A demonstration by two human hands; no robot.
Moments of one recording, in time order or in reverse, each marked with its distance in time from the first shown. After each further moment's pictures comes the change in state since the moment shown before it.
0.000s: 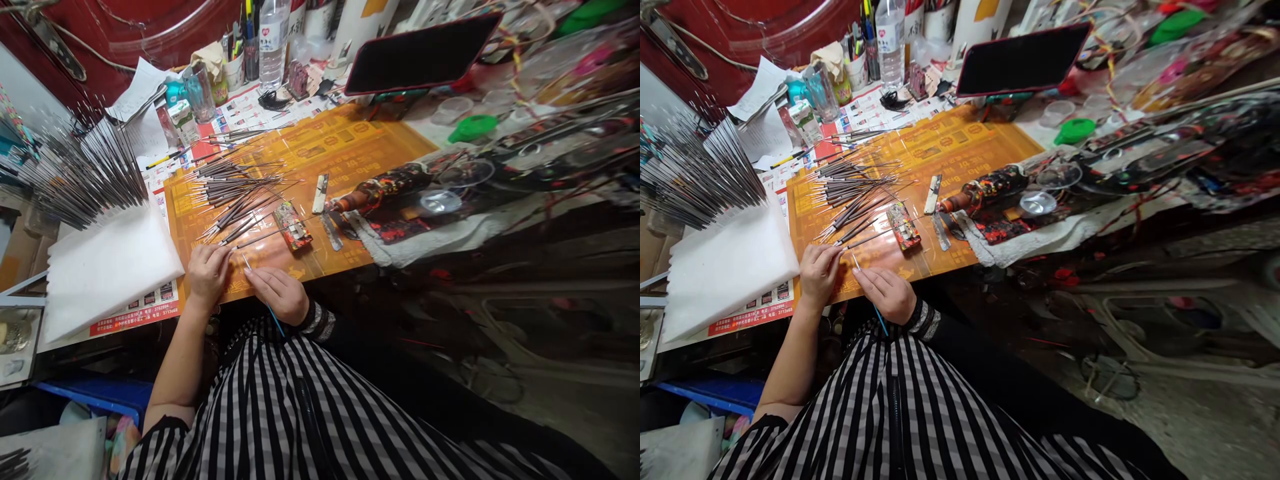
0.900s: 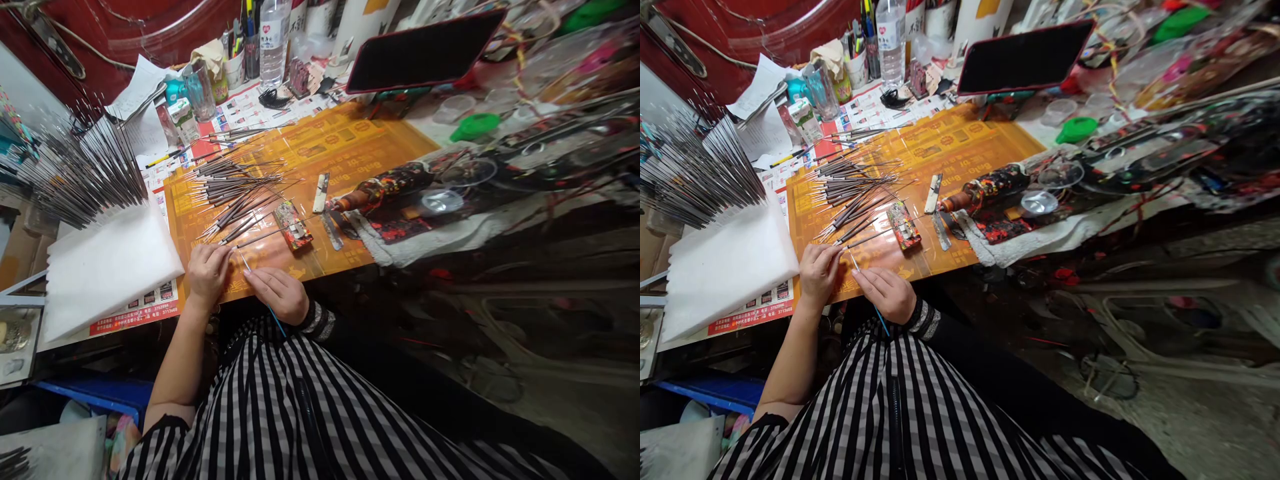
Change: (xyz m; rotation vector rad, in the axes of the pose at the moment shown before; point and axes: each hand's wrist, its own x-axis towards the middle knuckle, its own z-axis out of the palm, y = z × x) left_hand -0.001 -0.001 0.001 0.003 -0.024 -0.038; right_hand -0.007 0.001 0.004 0.035 0.010 0.028
